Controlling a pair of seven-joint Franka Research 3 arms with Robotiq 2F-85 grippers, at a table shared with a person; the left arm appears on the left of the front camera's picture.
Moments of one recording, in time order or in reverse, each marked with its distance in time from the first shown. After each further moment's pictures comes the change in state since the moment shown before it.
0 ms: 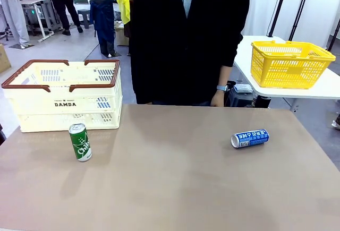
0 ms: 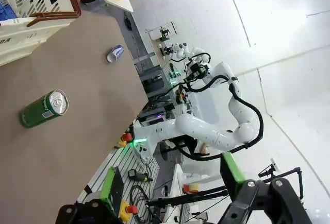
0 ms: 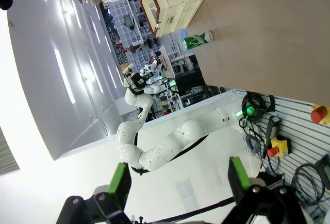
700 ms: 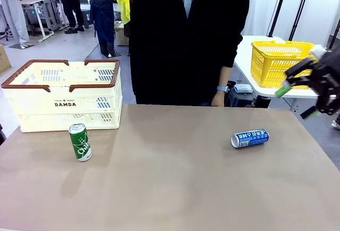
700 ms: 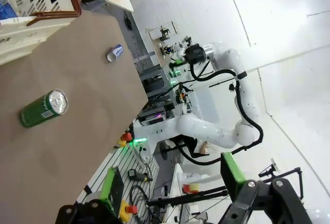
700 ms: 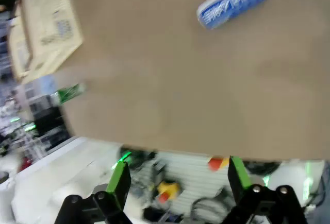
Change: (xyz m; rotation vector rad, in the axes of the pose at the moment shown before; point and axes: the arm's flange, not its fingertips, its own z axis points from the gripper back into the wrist) left arm 0.000 0.001 -0.001 0.000 0.002 0.002; right arm 0.076 0.074 -0.131 -0.825 -0.174 0.162
